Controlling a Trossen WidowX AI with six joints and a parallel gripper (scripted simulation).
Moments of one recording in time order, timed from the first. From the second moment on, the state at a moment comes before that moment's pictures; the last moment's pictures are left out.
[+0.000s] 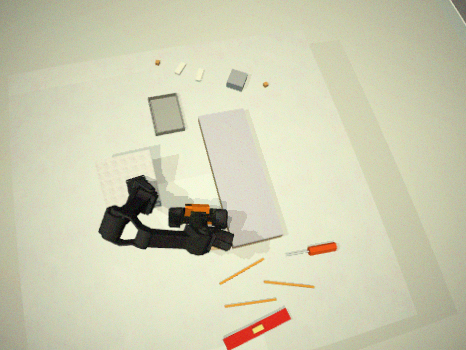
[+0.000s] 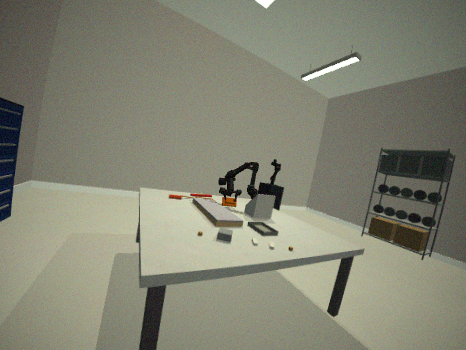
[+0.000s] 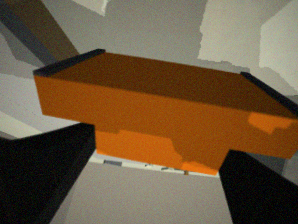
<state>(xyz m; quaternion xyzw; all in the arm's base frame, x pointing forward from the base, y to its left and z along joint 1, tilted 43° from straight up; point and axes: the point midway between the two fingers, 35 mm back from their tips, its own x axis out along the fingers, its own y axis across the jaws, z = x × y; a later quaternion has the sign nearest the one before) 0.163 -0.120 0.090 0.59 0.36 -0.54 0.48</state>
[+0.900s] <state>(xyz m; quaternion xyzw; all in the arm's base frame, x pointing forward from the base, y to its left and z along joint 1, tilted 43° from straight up) 0.162 -0.123 0.090 0.63 0.39 -0.50 0.45</state>
